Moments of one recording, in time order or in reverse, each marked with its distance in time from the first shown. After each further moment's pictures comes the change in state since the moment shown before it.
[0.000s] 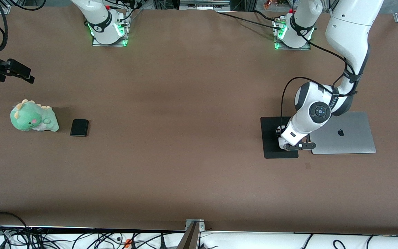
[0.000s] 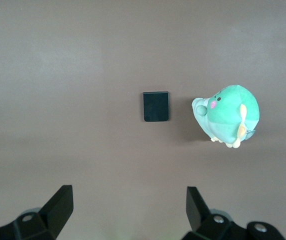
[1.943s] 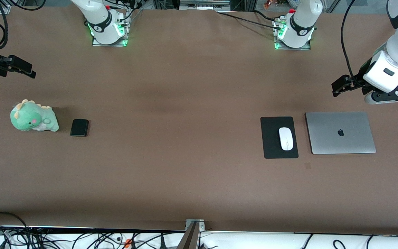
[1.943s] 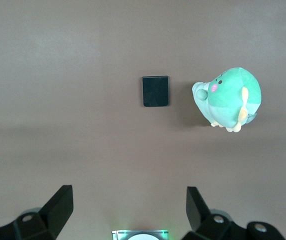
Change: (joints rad) left arm 0.102 -0.542 -0.001 0.286 -0.001 -0.817 0.080; right arm 0.000 0.000 0.001 0.007 -0.008 -0.065 0.006
